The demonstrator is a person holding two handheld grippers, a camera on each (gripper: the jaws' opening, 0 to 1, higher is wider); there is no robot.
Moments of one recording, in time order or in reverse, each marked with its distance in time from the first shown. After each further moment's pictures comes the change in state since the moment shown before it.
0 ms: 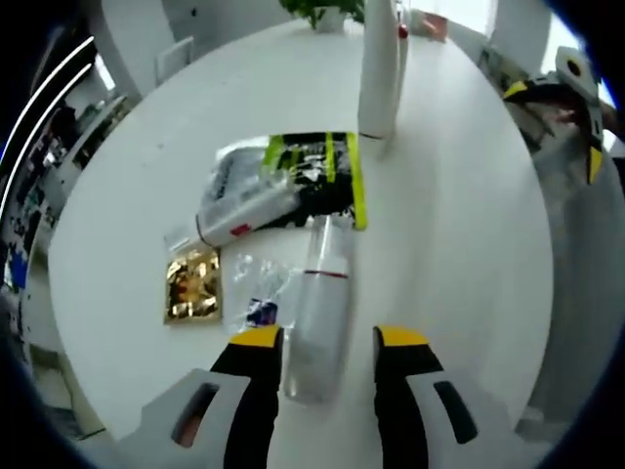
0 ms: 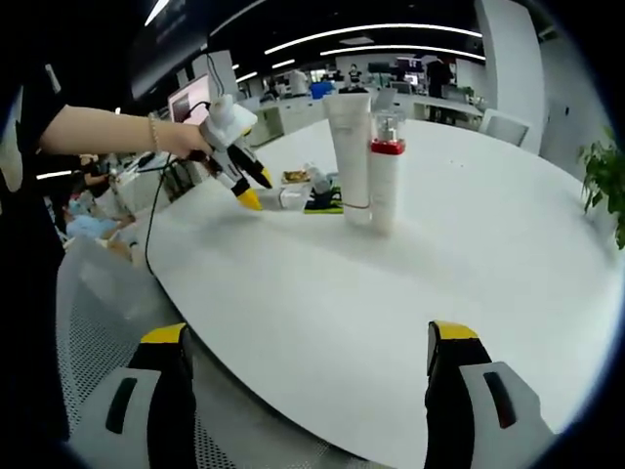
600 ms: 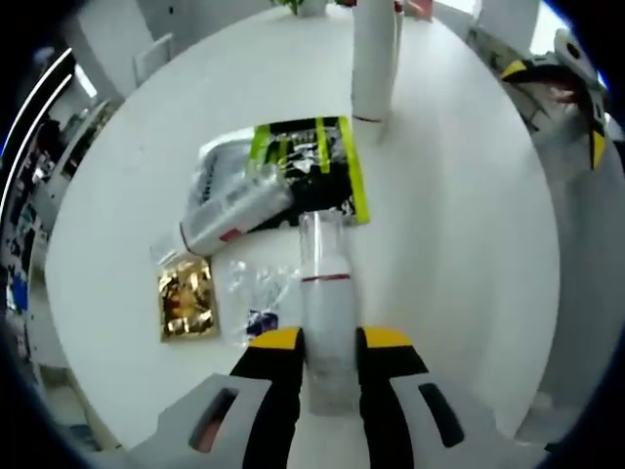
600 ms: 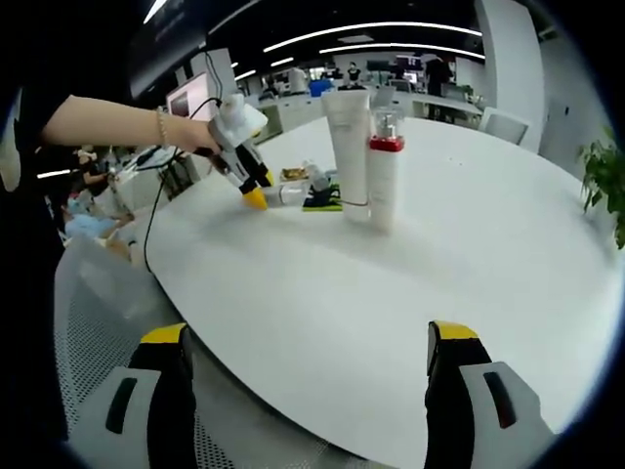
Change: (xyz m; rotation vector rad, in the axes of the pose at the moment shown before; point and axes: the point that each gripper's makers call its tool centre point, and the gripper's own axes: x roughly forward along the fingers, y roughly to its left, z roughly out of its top) left arm 0.009 -0.001 0.001 0.057 0.060 -0.018; right arm 0.001 -0.001 -0.002 -0.002 0.012 -0.004
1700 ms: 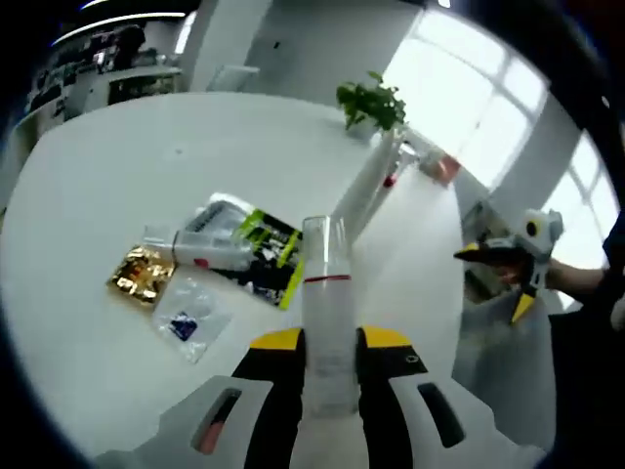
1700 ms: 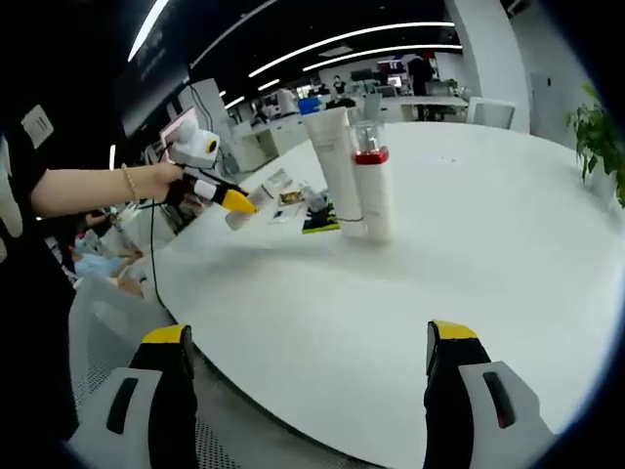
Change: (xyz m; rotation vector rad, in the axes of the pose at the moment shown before) left arm -0.074 -0.052 0.058 -0.580 -0.532 -0.241; right arm -0.002 -0.005 0.016 0.140 -0.113 0.048
